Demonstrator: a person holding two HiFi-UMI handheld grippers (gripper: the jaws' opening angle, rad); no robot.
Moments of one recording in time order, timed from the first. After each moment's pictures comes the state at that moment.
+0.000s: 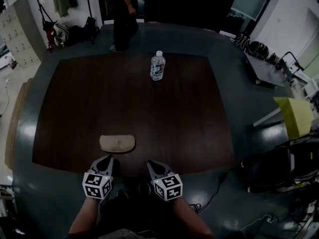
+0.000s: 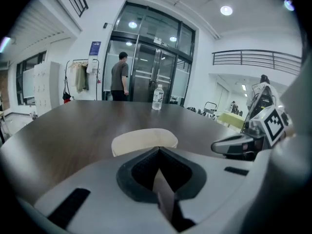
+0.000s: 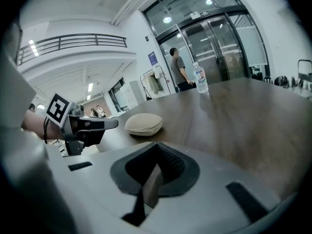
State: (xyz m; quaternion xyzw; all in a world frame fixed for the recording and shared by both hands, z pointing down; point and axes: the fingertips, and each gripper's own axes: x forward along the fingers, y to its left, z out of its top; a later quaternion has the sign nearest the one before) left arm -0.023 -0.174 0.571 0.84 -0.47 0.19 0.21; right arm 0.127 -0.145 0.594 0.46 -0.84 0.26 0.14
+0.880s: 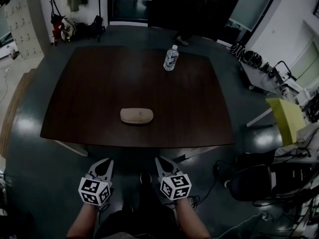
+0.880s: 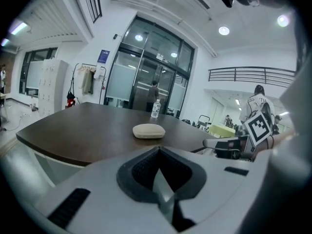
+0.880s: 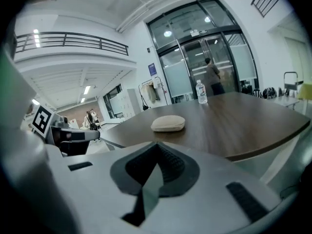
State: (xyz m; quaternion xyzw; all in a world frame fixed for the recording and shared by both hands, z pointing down) left arm -0.122 -0.010 0.535 0.86 -0.46 0.11 0.20; right arm 0.062 -0.016 0.548 0.52 -0.82 0.21 0.10
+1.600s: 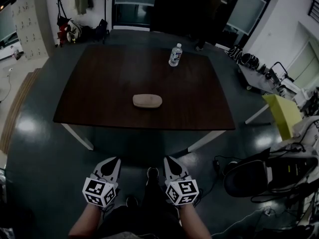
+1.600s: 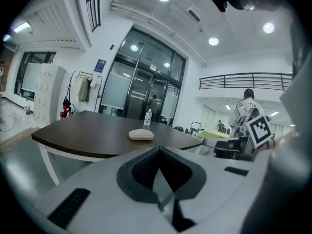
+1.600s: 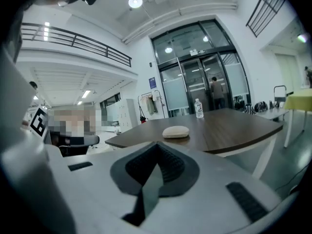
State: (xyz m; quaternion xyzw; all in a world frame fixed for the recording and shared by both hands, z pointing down) left arm -0.164 0.114 0.498 0.88 -0.44 0.06 0.17; right arm 0.018 0.117 0.494 0.57 -0.81 0.14 0.05
